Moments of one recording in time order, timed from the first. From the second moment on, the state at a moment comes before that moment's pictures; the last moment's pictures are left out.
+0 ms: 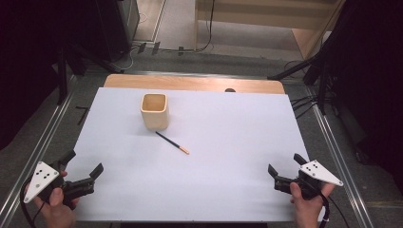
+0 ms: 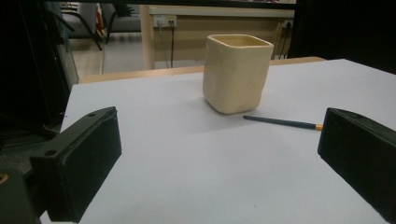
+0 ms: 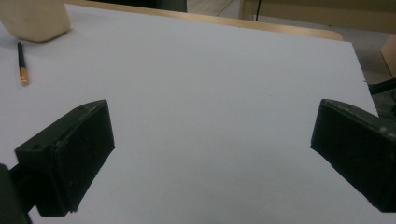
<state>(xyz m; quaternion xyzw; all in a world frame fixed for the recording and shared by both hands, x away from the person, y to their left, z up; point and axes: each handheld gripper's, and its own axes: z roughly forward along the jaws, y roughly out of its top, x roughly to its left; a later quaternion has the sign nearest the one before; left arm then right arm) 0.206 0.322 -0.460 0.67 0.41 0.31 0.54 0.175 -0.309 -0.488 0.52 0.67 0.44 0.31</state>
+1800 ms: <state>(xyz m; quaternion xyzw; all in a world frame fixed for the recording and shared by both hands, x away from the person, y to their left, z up) 0.207 0.316 -0.462 0.67 0.42 0.29 0.54 0.303 -0.131 -0.438 0.42 0.78 0.42 0.18</state>
